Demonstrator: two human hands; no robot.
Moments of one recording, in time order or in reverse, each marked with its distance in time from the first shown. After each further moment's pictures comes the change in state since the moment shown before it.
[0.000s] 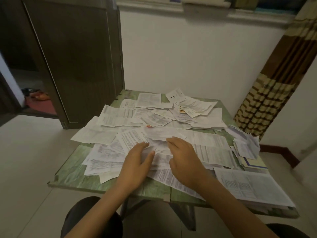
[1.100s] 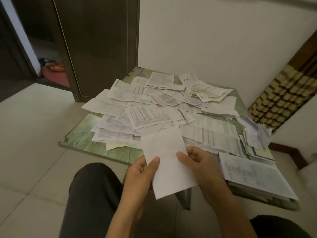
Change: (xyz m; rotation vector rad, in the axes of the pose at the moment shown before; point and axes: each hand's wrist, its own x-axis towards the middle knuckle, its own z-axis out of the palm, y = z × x) left_hand -0.092 0.027 0.019 -0.923 0.044 -0.486; right_hand -0.064 -0.022 -0.017 1.086 -0.061 0.592
